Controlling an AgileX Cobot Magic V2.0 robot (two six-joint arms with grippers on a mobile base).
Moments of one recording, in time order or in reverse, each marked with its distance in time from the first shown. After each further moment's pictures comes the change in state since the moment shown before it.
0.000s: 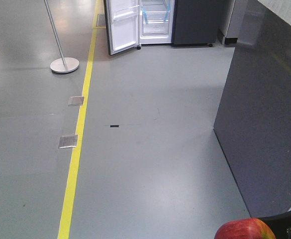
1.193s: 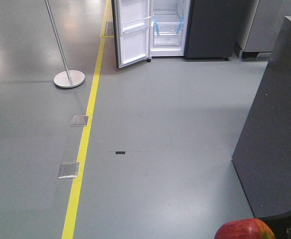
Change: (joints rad) left arm 0.000 0.000 0.000 0.000 0.000 0.000; right arm 0.000 0.000 0.000 0.000 0.000 0.000
